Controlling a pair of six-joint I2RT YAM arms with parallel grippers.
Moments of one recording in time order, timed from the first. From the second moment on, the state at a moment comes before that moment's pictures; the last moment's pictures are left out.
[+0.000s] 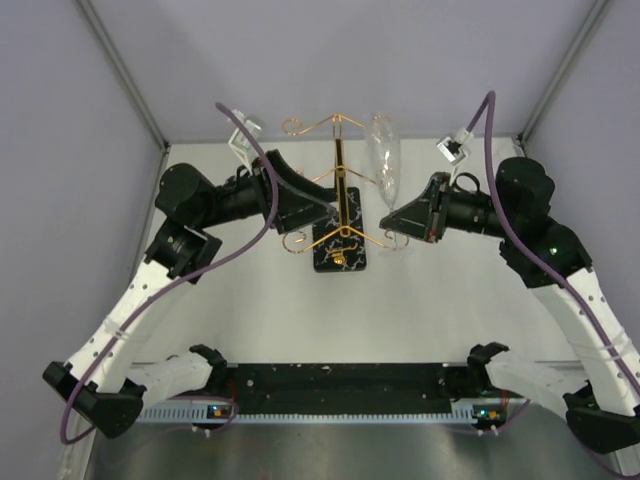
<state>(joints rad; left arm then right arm) -0.55 1.05 1.24 0.15 0.86 -0.86 0.48 1.00 1.34 -0.49 -0.70 0.57</state>
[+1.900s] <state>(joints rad) -0.53 1.02 1.34 -0.48 0.70 -0.84 1.04 0.99 1.43 -1.03 -0.06 -0.16</state>
